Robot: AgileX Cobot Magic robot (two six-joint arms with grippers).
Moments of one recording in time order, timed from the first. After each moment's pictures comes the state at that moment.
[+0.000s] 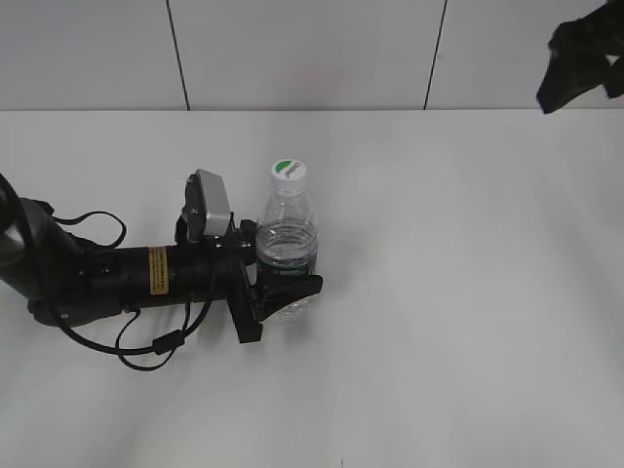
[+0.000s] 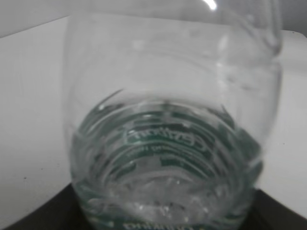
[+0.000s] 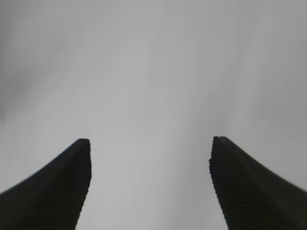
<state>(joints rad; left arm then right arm) -0.32 2.31 -0.91 1.07 -1.23 -0.28 0.17 1.66 -1.46 0.06 1.00 -0.28</state>
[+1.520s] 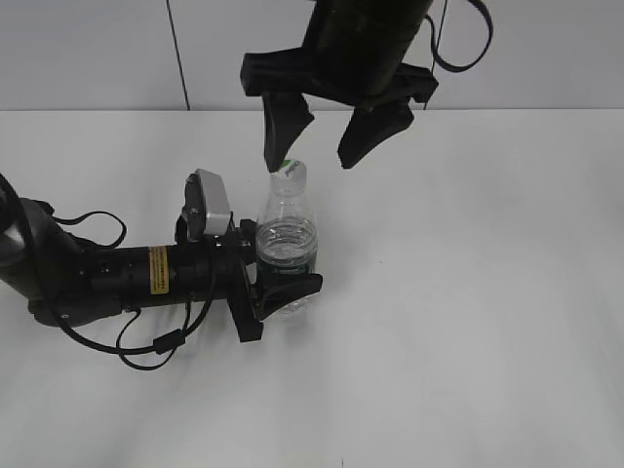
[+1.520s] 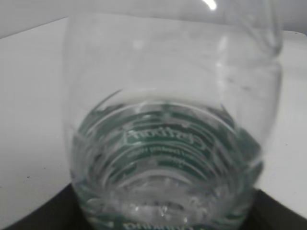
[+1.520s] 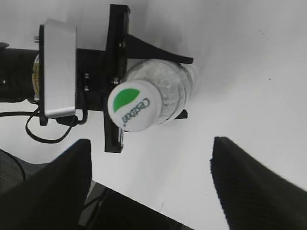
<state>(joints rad) -0.32 2.31 -0.91 1.06 -1.22 -0.28 0.66 1.94 -1.79 0.24 1.22 0.13</state>
